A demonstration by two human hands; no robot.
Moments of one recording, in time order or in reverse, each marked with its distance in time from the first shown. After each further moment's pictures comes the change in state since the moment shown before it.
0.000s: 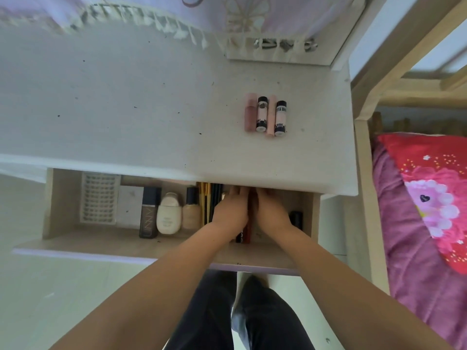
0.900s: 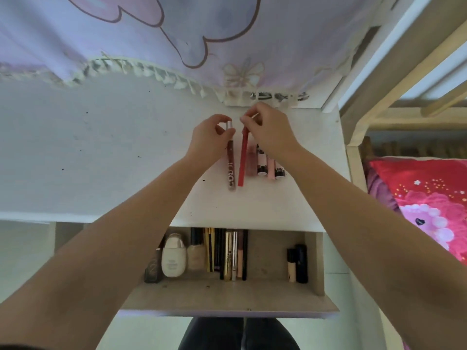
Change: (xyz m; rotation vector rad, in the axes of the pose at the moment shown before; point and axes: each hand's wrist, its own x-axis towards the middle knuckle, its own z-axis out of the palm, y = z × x) left_hand 0.111 -0.006 -0.199 -0.593 0.319 0.017; right_hand 0.123 -0.120 -0.158 0.191 0.332 -0.212
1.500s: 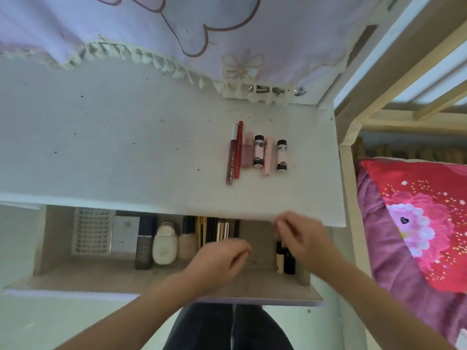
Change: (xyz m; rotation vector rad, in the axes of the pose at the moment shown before) left_hand -0.204 -0.052 0.046 0.244 -0.517 0.264; right_hand -0.199 0.058 -0.032 -0.090 -0.273 -0.037
